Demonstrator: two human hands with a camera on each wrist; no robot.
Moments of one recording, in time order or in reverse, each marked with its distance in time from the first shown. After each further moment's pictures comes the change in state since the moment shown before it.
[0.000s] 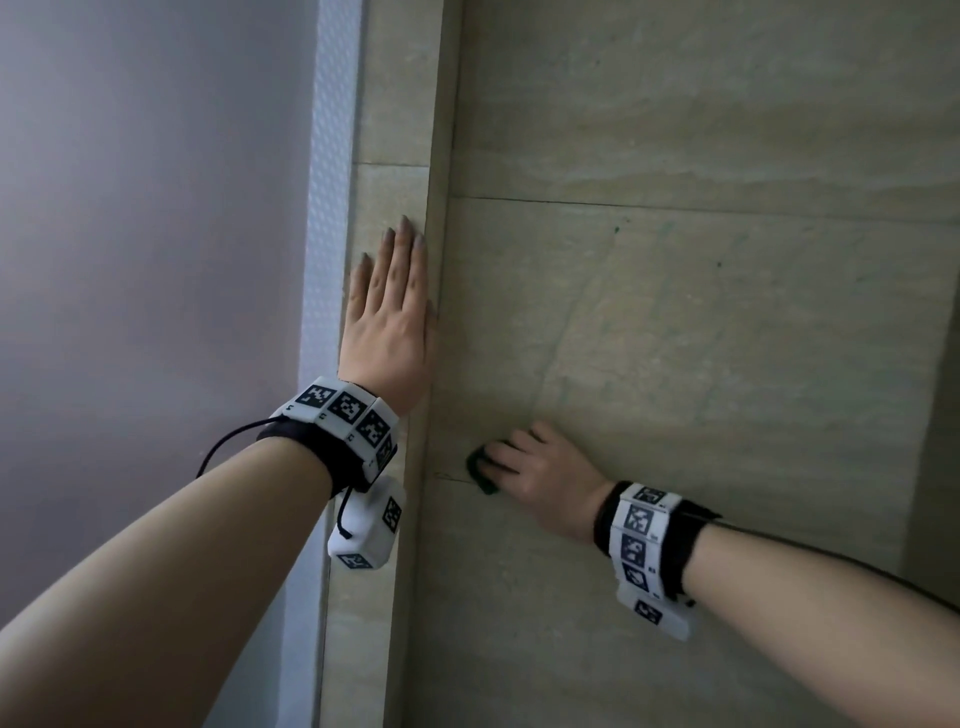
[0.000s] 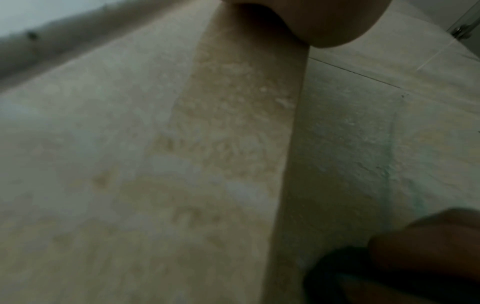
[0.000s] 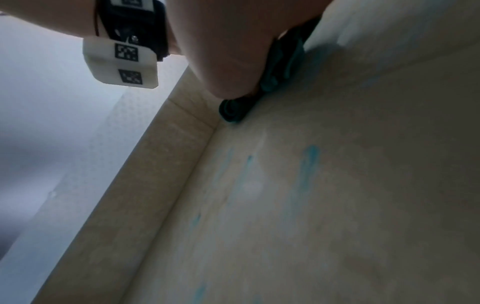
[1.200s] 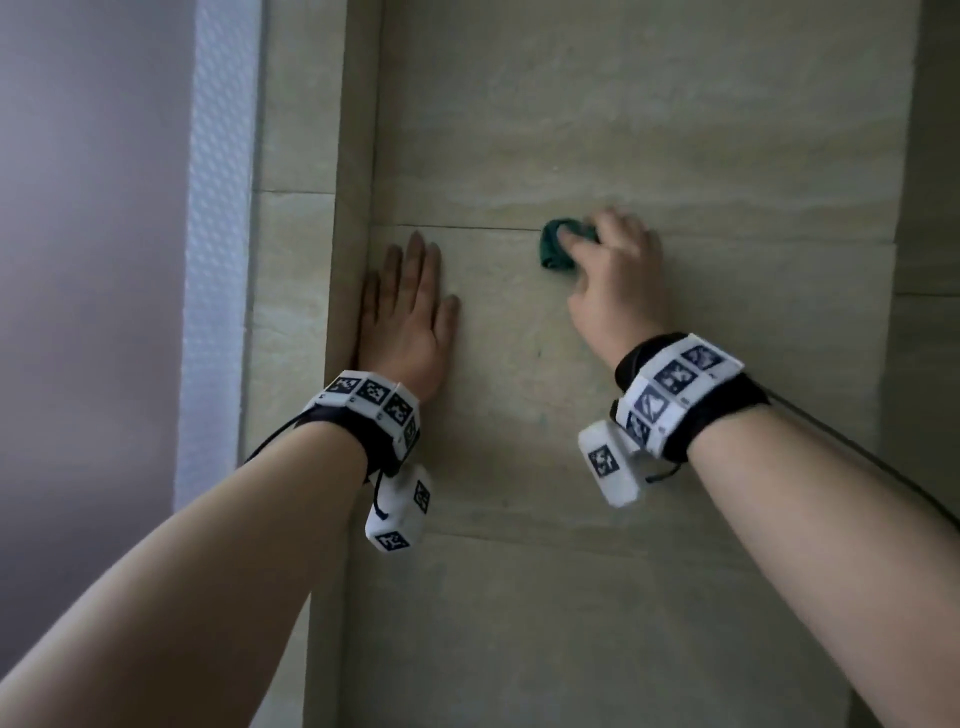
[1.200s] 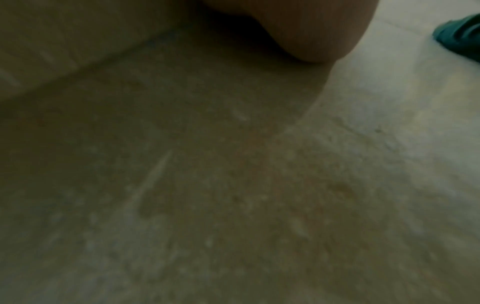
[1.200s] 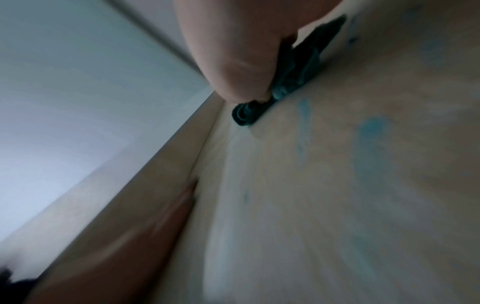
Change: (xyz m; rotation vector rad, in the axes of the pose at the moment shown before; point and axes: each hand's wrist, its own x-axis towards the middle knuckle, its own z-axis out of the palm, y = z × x) left_hand 0.058 0.056 0.060 -0.131 -0.210 -0.109; right_hand 0.021 0.166 -0.085 -0.046 0.409 0.735
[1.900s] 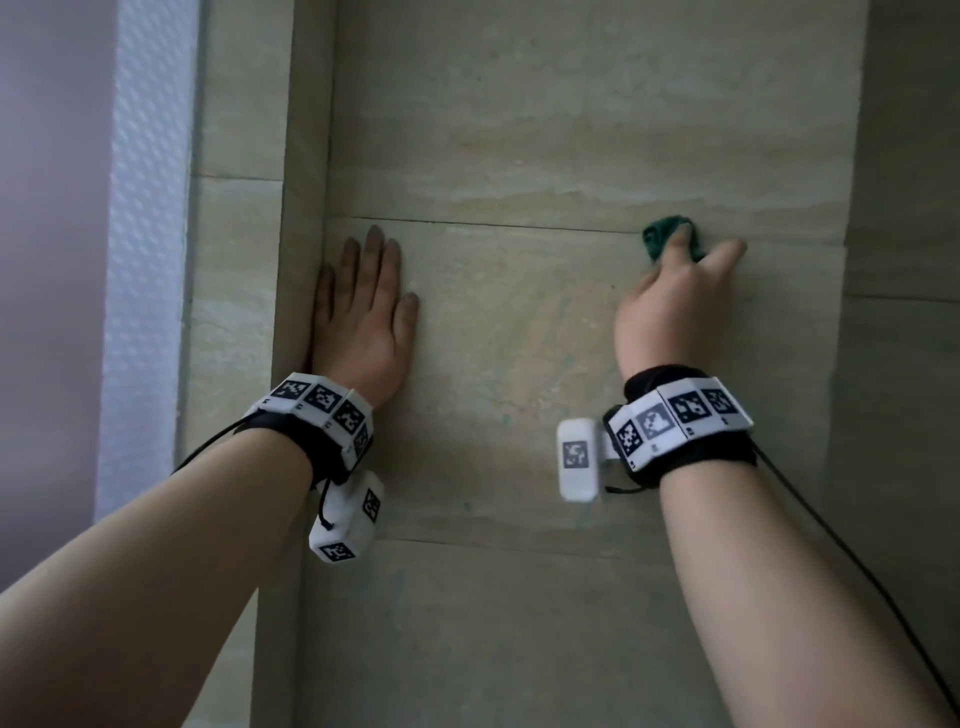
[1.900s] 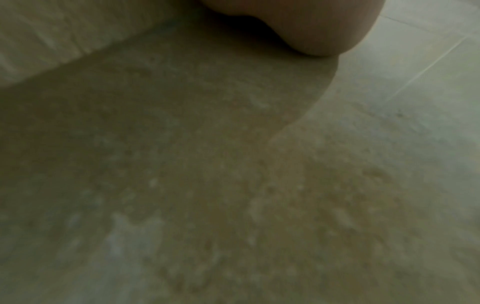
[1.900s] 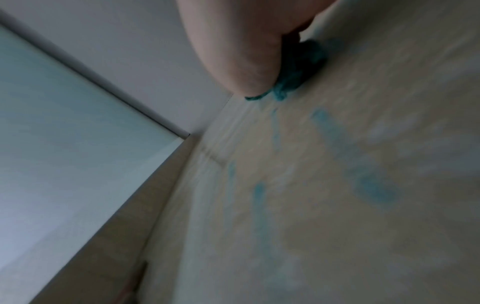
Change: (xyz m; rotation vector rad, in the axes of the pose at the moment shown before) left_hand 0.000 -0.002 0.006 0.011 0.057 0.020; right_hand -0.026 0.040 -0.018 -0.105 0.122 0.629
